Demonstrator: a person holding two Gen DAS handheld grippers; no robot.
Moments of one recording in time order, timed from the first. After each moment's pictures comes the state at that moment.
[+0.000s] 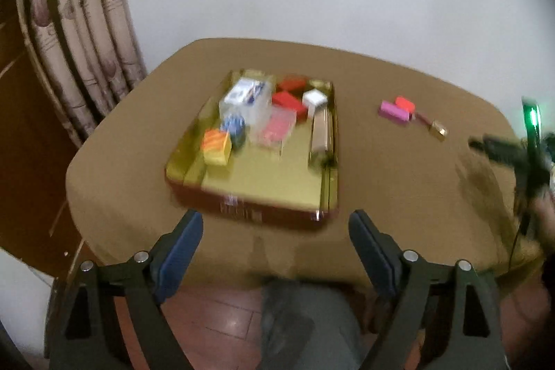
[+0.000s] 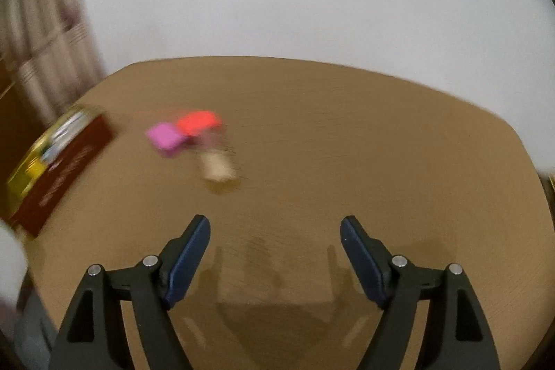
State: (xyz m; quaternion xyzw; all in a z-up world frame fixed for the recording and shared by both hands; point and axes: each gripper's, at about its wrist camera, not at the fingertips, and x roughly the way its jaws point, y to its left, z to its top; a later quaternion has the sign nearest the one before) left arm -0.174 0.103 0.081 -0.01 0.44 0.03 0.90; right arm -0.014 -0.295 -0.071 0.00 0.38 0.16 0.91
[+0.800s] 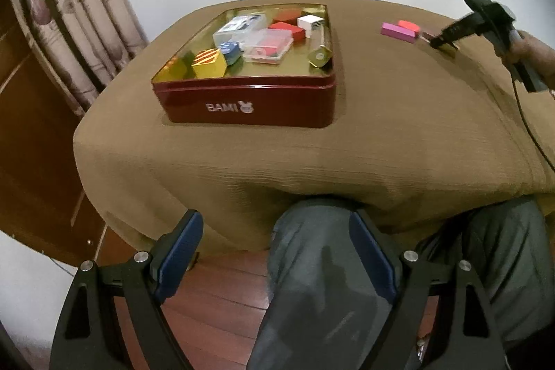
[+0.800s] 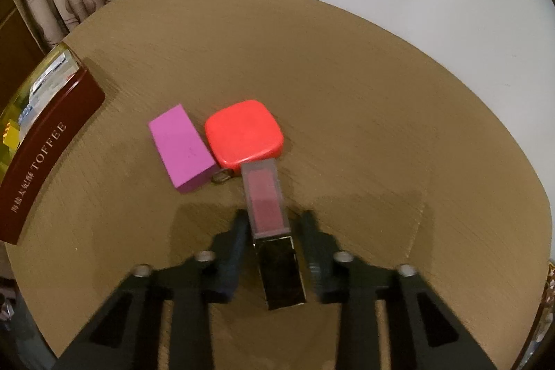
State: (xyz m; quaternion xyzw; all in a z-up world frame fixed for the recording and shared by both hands) left arm -0.219 0.080 0.015 0.06 0.48 0.05 0.87; right arm 0.105 -0.189 -0.096 -0.12 0.51 0.20 0.83
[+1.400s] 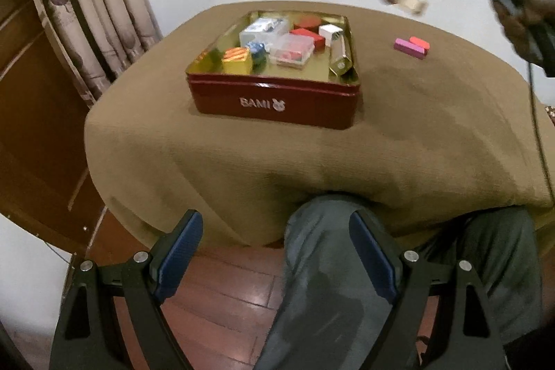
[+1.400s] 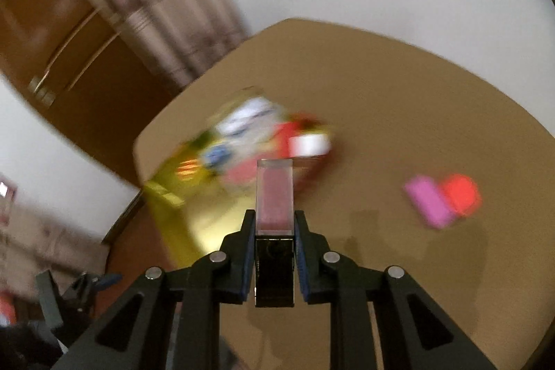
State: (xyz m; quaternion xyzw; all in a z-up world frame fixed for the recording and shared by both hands) left arm -0.236 0.104 0.032 0.03 0.47 0.06 0.88; right arm 0.020 -0.068 0.024 -0.02 0.47 0.40 0.78
